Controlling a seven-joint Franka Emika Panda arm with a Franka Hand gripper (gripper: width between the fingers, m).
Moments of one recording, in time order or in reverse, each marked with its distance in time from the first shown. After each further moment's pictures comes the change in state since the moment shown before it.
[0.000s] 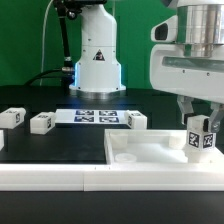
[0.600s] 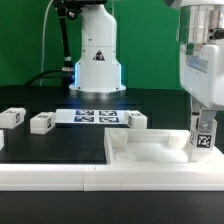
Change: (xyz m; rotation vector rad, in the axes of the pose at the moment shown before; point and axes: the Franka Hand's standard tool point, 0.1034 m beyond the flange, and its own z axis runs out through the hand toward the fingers) arm -0.004 0.002 0.000 0.001 0.021 0.558
